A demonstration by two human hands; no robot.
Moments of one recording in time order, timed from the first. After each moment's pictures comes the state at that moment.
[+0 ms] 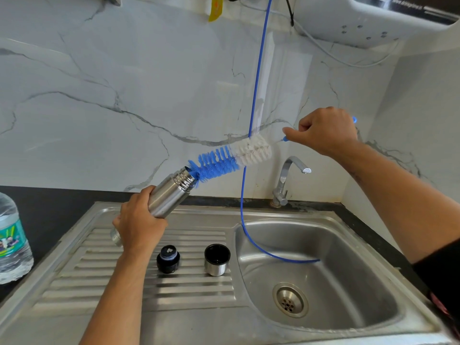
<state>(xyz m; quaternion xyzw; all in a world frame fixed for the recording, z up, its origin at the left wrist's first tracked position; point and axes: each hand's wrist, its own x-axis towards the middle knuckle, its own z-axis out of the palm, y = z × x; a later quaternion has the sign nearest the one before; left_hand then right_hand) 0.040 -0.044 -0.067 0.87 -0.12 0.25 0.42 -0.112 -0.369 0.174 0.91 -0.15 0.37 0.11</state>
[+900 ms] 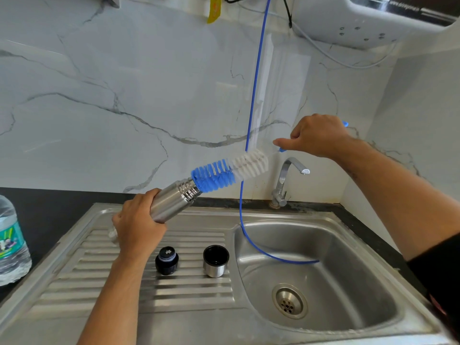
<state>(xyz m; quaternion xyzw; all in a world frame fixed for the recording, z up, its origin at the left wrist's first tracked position) 0.040 -0.041 -0.071 0.87 -0.18 0.30 0.35 -0.105 -0.370 0.178 0.95 -0.15 0.23 0.18</state>
